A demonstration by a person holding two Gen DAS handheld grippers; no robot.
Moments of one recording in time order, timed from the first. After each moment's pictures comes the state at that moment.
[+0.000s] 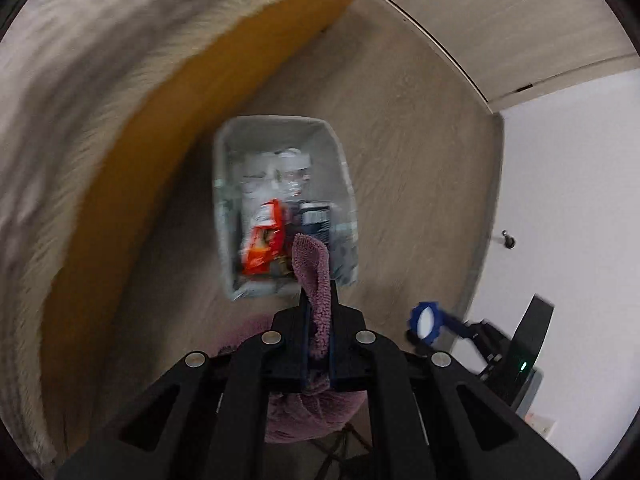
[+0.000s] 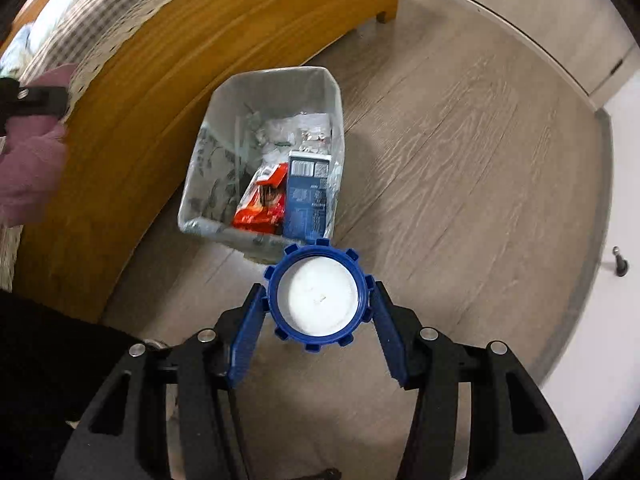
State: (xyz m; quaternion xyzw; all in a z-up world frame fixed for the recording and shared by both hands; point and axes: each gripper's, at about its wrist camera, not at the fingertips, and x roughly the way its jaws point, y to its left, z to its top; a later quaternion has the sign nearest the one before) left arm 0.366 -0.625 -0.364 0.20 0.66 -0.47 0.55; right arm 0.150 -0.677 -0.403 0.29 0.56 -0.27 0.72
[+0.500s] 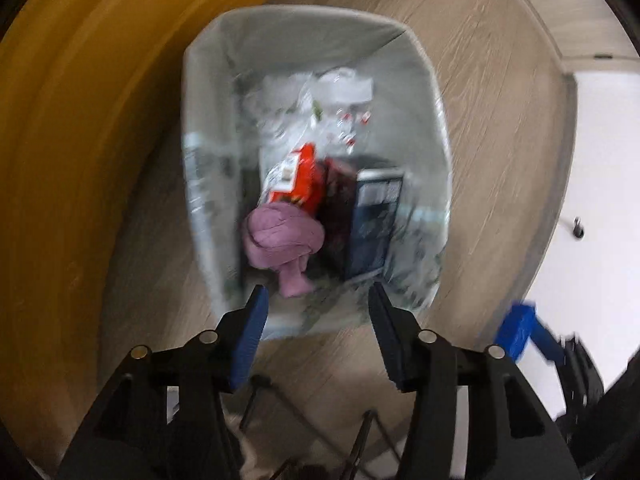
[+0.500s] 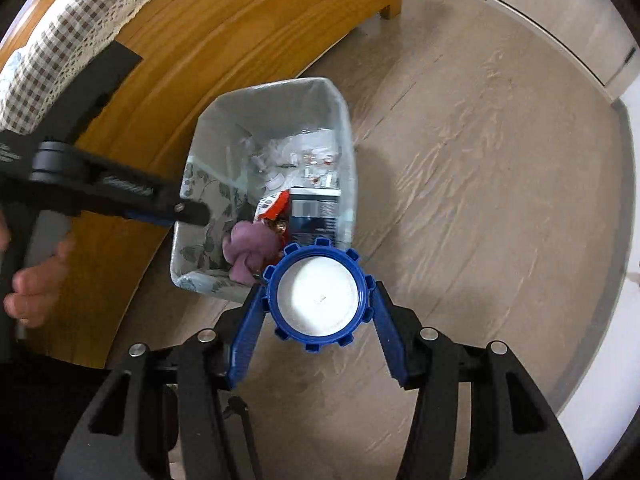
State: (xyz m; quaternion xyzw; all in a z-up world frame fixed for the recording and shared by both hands) left arm 0.376 -0.682 -0.521 0.31 0.73 -0.37 0.49; right arm 0.181 -0.718 -0.438 0.32 0.55 -0.26 0.73
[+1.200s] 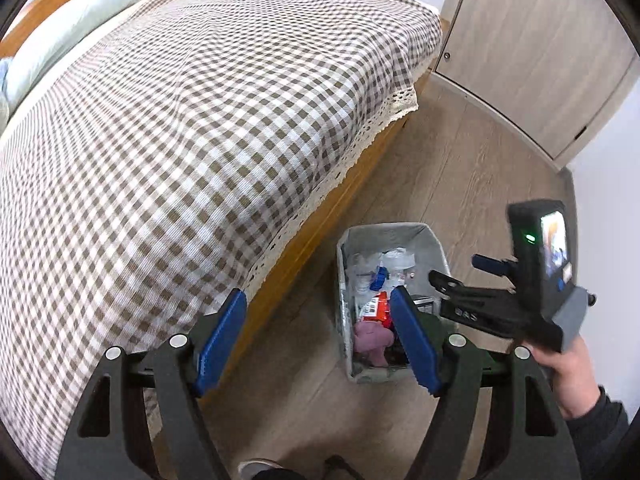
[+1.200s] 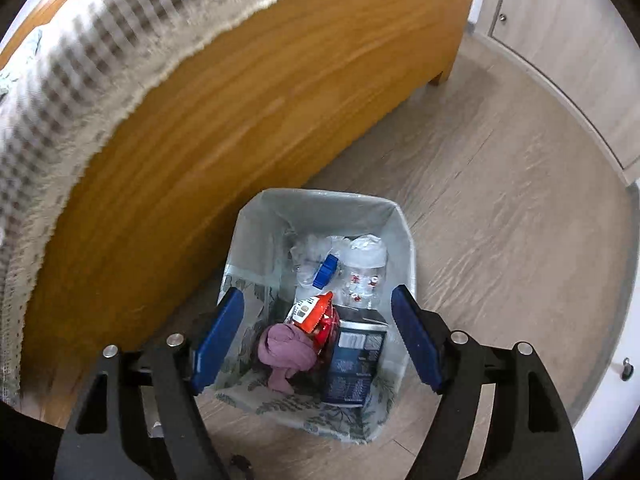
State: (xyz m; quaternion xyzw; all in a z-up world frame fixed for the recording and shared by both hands) left arm 0.424 -0.580 -0.301 0.24 0.50 -0.40 0.73; right arm 0.296 -0.750 -0.404 0.25 0.53 -0.26 0.77
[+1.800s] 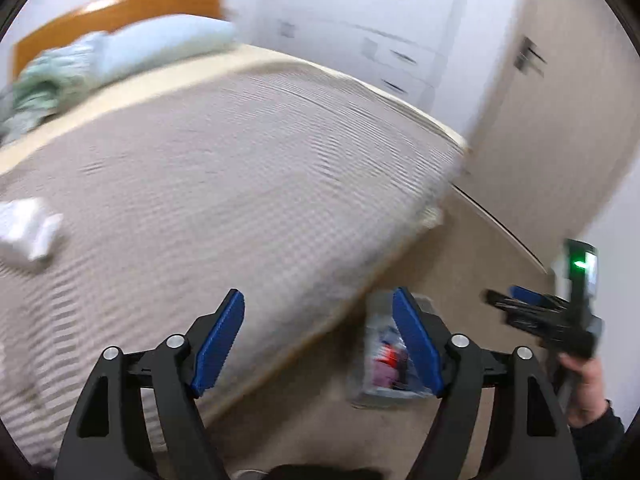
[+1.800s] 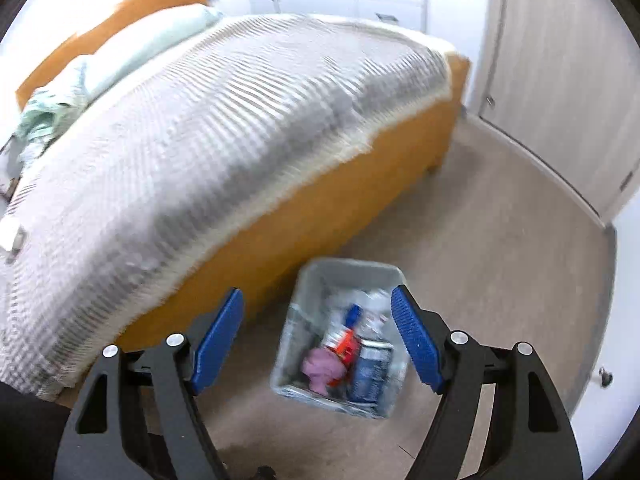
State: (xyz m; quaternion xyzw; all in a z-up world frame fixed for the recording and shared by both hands) left arm 0.451 -0.356 -0.169 0.07 0.40 -0.35 0.84; right arm 0.286 -0.656 -0.240 0.19 0.42 -0.26 0.85
